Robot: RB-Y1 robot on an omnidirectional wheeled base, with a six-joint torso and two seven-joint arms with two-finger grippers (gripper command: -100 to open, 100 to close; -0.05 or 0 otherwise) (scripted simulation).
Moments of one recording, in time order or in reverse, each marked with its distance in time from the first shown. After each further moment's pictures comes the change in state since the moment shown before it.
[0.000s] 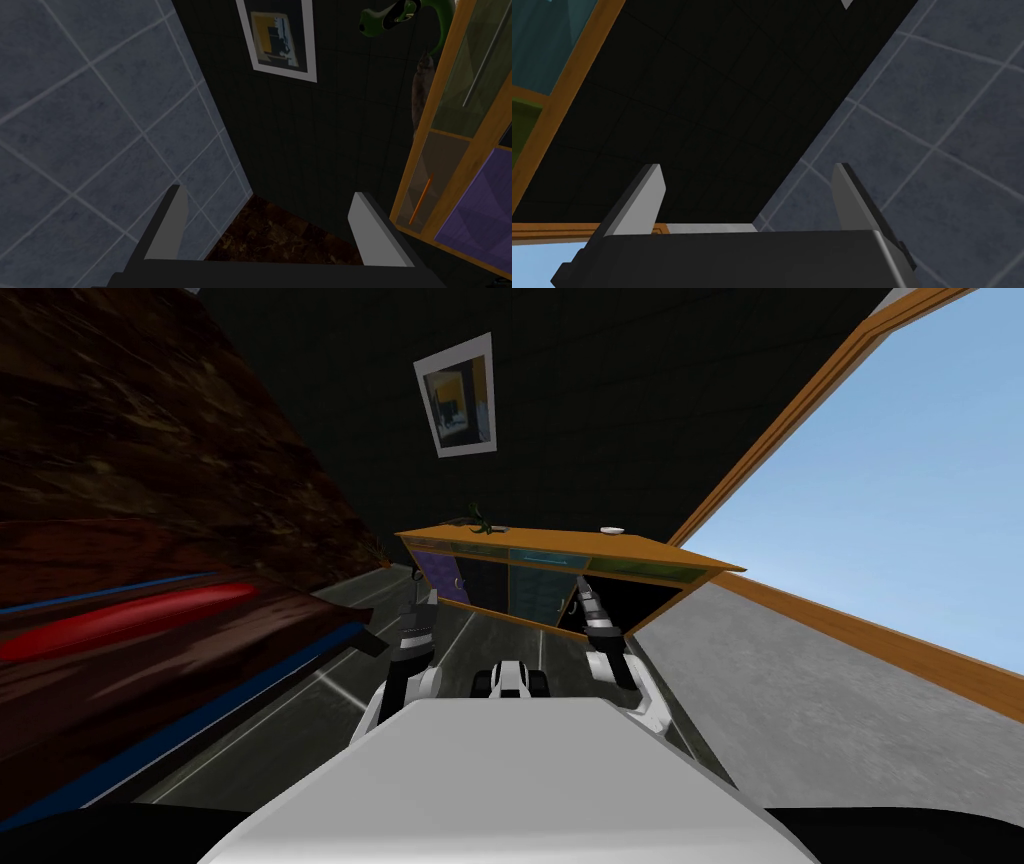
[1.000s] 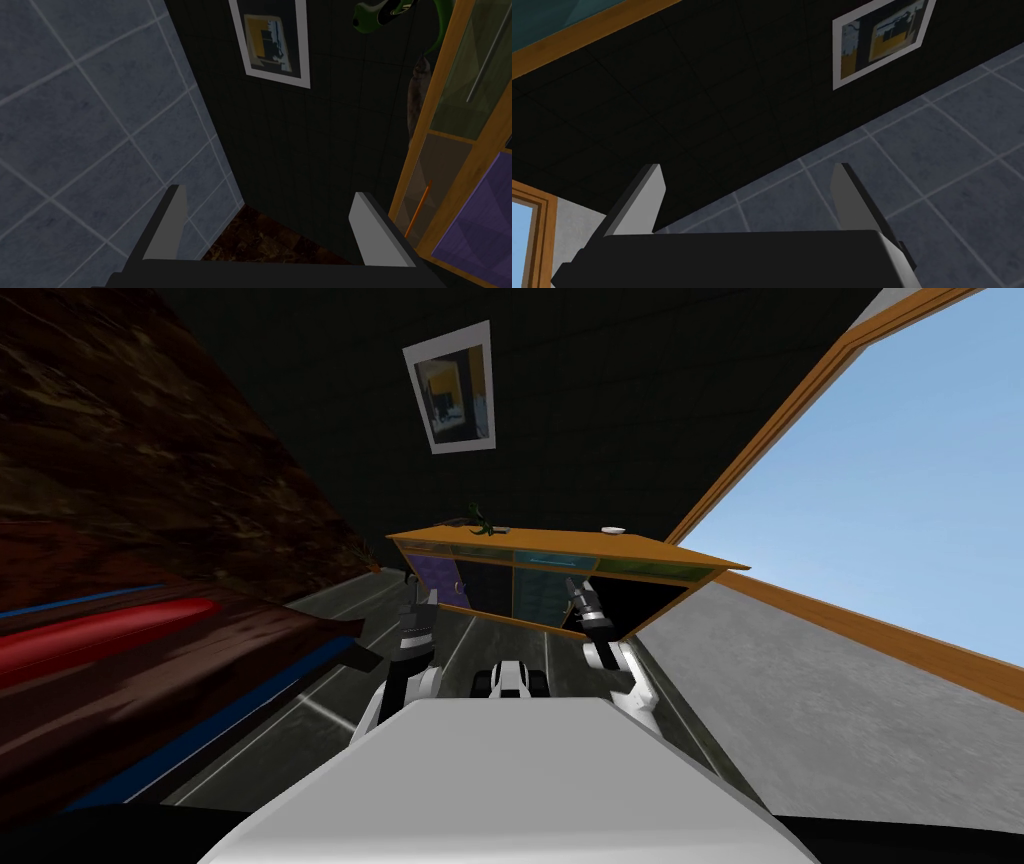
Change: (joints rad) left arm 0.000 0.000 0.000 0.000 0.000 0.000 0.000; right arm -0.105 -0.018 -0.028 0.098 0.291 0.080 0.202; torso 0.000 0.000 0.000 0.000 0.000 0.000
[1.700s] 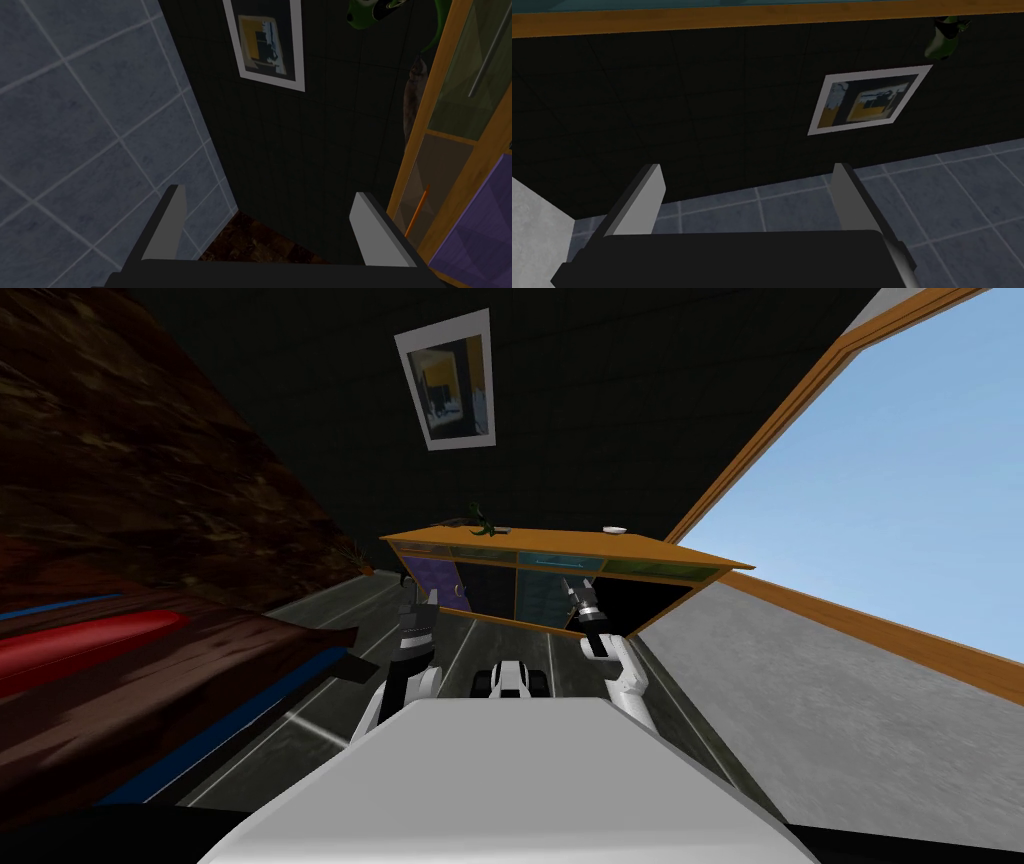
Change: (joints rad) left arm 0.000 0.000 0.000 0.000 0.000 0.000 0.000; right arm -0.086 -0.006 -0.018 0.091 0.201 0.053 0.137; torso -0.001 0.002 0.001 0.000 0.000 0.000
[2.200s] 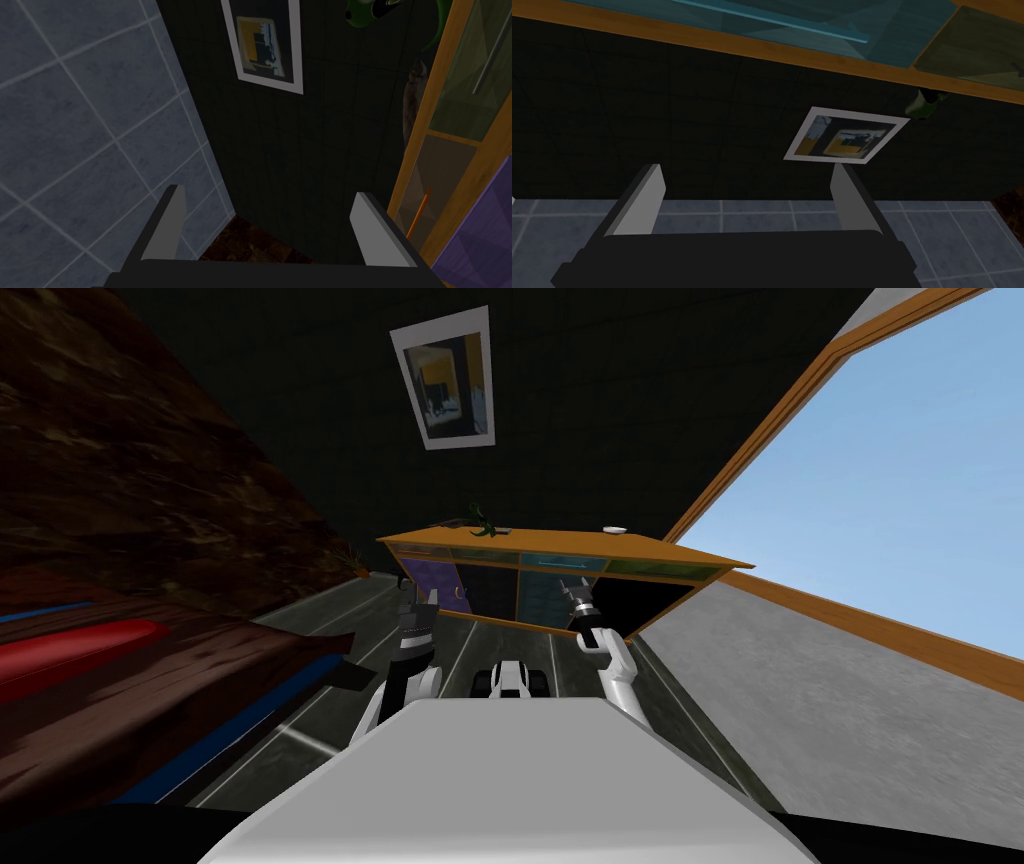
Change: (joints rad) left arm 0.000 0.000 0.000 0.000 0.000 0.000 0.000; right arm -0.077 0.013 -0.008 0.087 0.141 0.031 0.108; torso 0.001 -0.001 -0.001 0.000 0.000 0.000
